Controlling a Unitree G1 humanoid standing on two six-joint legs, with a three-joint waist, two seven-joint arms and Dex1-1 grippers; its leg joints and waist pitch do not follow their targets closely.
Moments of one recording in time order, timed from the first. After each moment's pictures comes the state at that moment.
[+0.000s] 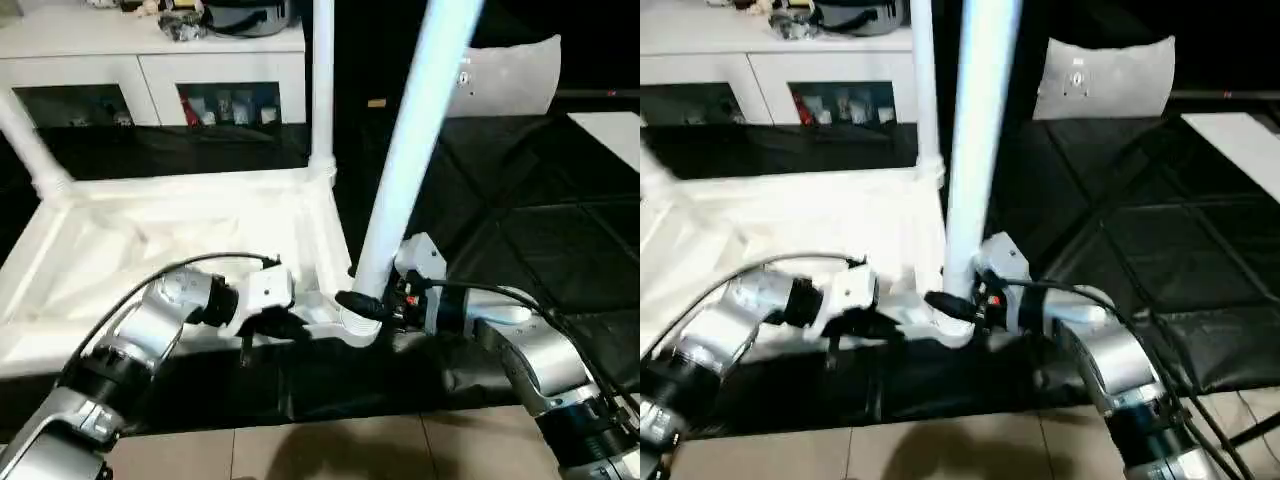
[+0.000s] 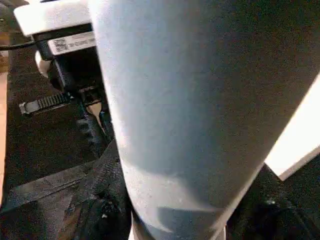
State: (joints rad) left arm -0.56 0.50 -0.40 0.45 0.00 0.06 -1.25; right arm -0.34 -0.39 0.26 0.10 0.26 0.29 0.90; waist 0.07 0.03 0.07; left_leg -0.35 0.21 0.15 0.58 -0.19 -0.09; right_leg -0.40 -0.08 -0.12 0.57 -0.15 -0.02
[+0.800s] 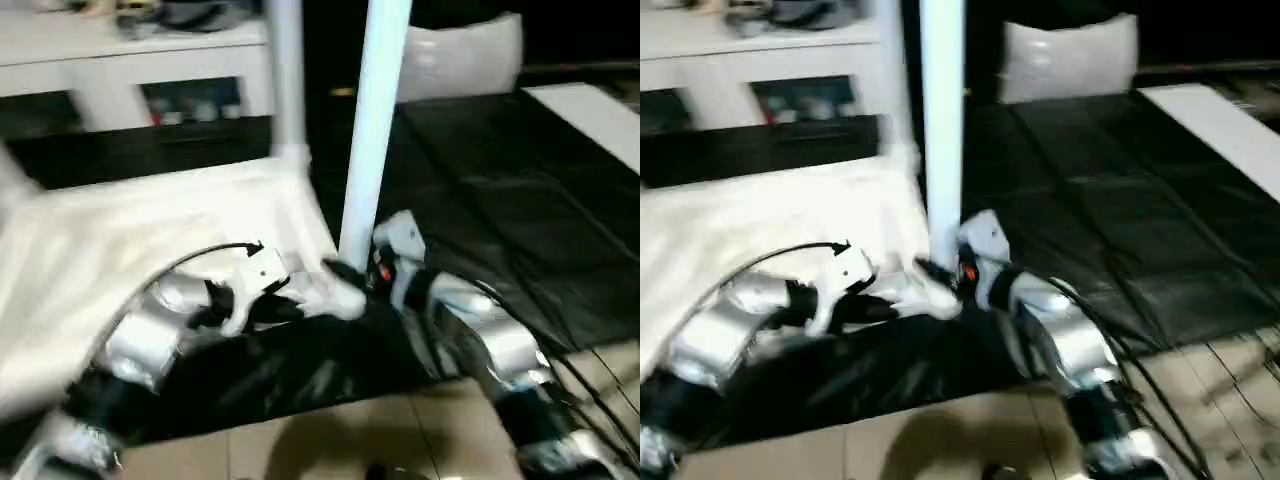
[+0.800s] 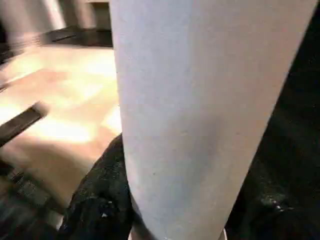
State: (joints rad) left arm -0.39 0.37 -0.26 0.08 -0.02 0.63 -0.89; right arm -0.45 -0.18 0.18 0.28 0.21 0.28 0.54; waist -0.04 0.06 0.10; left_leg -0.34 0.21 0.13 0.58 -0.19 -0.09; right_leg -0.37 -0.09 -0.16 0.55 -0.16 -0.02
